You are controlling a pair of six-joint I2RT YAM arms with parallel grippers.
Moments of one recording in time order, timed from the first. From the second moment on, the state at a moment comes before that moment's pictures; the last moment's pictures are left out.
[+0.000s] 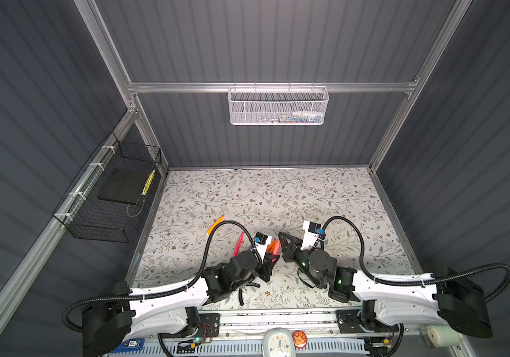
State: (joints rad) left arm -1.13 1.08 0.46 0.21 -0.17 -0.49; right arm 1.17 1.17 0.46 0.58 0.57 0.84
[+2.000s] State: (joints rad) left arm -1.02 0.93 0.50 0.17 -0.03 -0.45; right arm 1.29 1.07 0.21 1.08 0.44 0.58
